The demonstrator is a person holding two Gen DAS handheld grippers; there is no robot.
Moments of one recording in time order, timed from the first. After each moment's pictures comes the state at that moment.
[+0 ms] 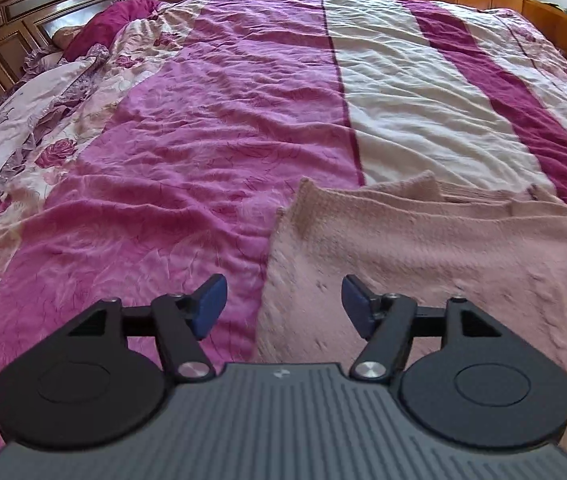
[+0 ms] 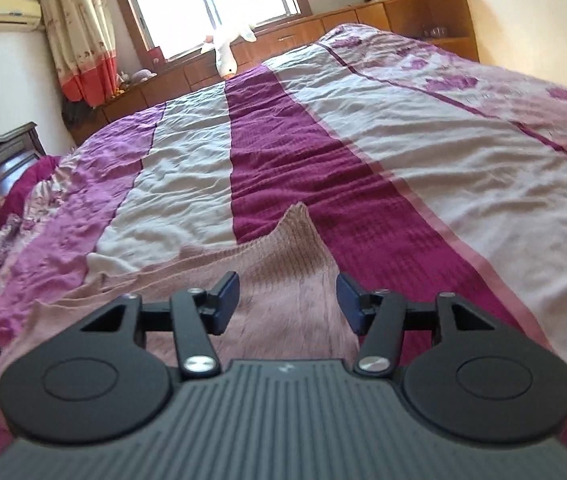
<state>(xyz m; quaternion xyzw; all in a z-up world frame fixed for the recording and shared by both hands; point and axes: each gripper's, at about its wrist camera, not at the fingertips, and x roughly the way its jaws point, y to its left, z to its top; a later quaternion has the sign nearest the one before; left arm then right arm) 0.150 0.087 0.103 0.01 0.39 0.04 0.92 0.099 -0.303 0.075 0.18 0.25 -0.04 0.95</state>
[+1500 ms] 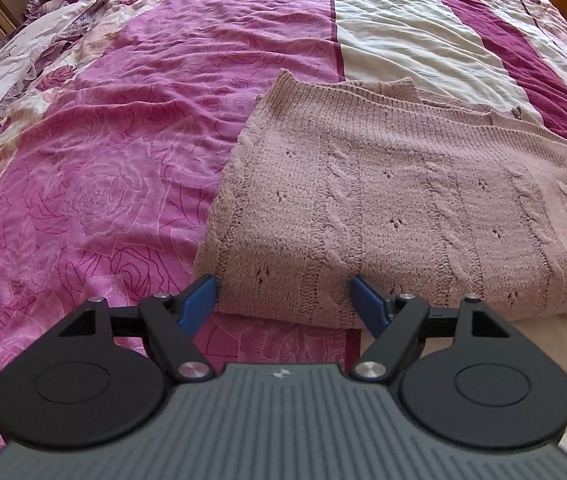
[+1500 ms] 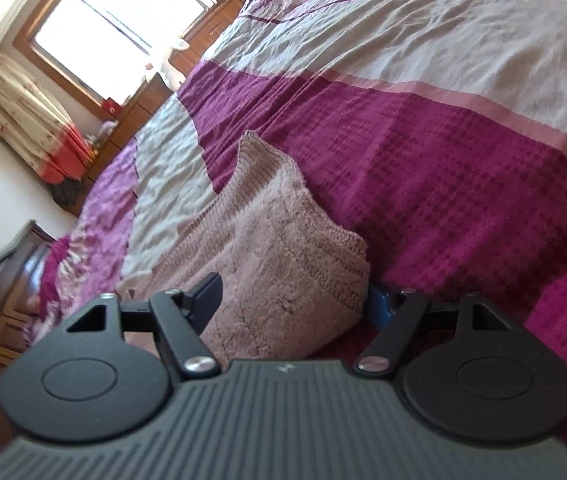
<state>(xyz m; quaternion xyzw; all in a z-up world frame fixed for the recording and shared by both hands) 0.101 0.063 0.065 -0.01 0.46 0.05 0.88 0.056 -0.317 0.011 0.40 0.26 -0.05 0.88</state>
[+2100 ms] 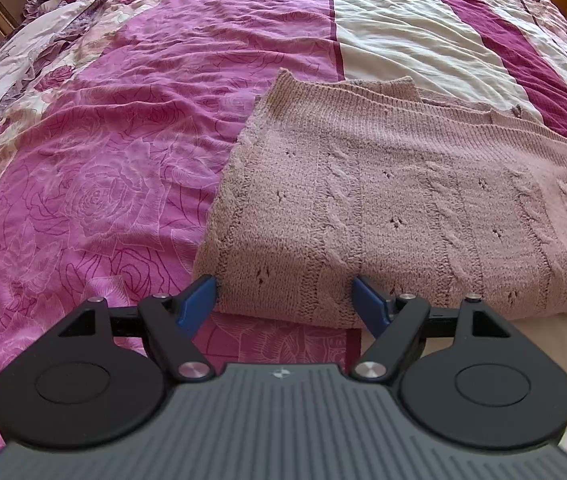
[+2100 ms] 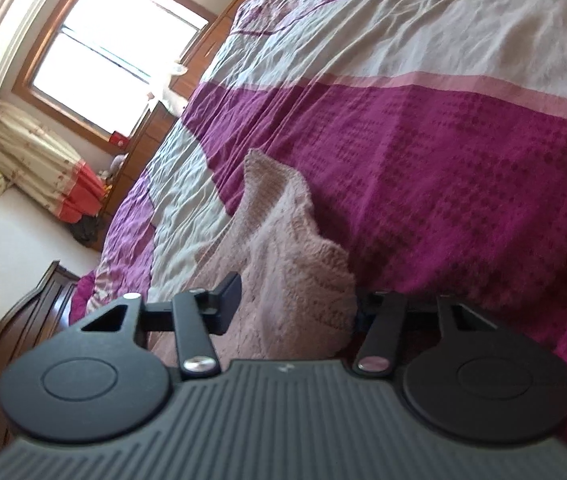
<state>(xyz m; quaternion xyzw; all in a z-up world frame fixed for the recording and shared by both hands) 0.102 0.064 0.065 -0.01 0.46 0.05 0.88 0.072 -0.323 0.005 0.46 0.23 -0.05 0.86</state>
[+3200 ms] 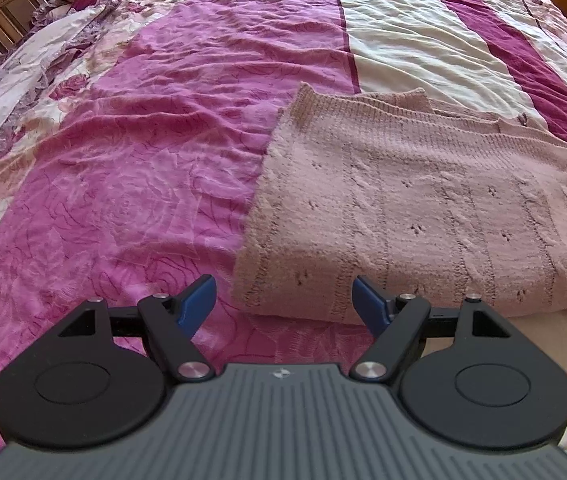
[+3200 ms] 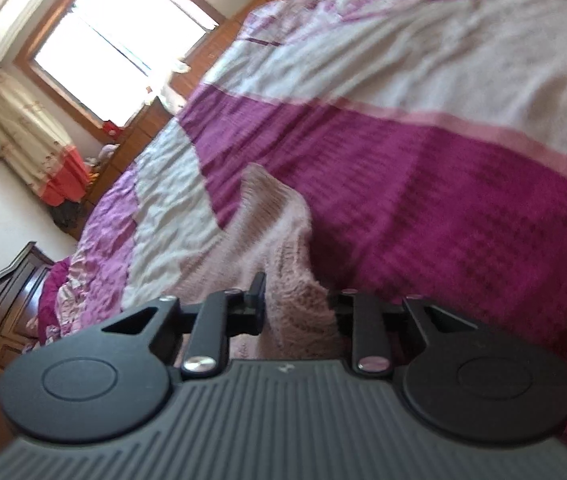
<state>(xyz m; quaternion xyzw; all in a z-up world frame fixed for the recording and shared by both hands) 0.093 0.079 0.083 0.01 0.46 0.06 0.89 0.082 -0.317 0.021 0.39 0.22 -0.06 0.89</state>
